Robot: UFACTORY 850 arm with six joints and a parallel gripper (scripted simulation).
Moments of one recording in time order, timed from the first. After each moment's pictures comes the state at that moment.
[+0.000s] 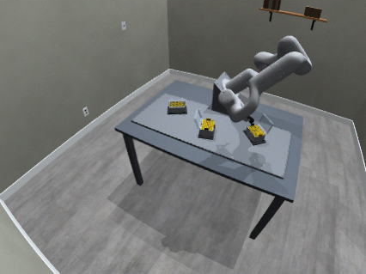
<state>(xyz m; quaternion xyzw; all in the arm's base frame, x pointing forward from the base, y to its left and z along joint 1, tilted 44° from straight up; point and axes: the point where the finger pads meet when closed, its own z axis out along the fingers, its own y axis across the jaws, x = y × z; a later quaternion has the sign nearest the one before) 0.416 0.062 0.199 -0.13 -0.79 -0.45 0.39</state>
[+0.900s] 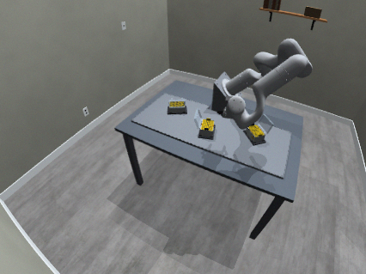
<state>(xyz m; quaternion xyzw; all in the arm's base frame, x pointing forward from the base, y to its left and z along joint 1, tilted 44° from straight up) 0.433 -0.013 0.132 0.20 -0.89 -0.31 0.28</state>
